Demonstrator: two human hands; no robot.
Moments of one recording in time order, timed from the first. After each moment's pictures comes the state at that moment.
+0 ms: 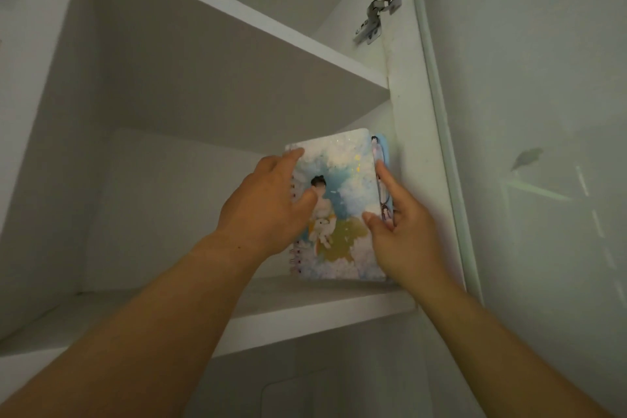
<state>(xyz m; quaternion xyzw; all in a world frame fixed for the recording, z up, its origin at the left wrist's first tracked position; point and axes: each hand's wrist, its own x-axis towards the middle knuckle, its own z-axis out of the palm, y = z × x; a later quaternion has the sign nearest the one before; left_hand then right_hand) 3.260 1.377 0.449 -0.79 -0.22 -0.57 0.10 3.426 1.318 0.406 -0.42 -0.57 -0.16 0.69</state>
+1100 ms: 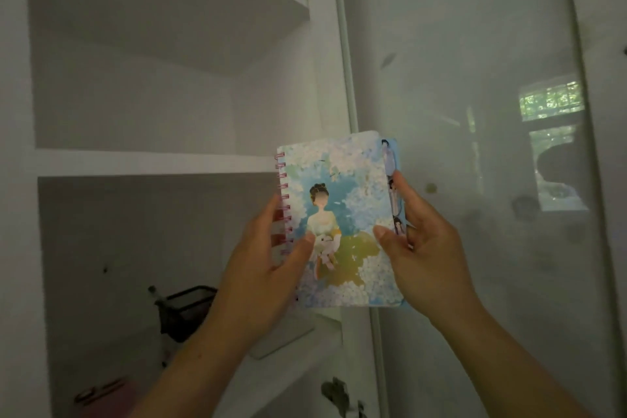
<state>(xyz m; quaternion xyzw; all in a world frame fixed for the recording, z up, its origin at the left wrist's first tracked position) 3.232 1.256 0.231 -0.80 -0.02 -0.52 -0.30 3.370 1.140 0.223 -0.48 -0.50 -0.13 0.71</state>
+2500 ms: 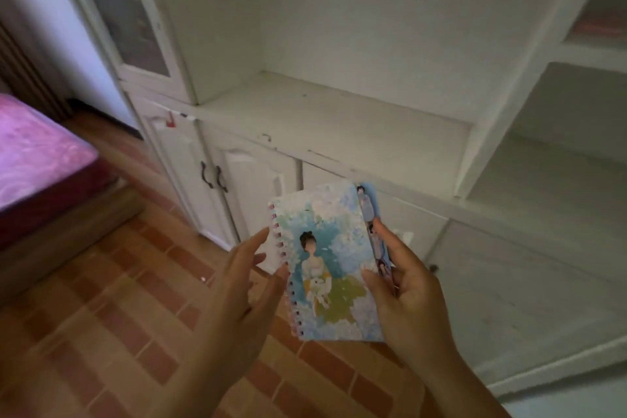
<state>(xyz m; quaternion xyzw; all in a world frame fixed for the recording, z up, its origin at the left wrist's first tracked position) 2.957 0.863 -0.091 -0.45 -0.73 -0.49 -0.16 3.121 0.977 -0.093 -0.36 -0.70 0.51 0.36</state>
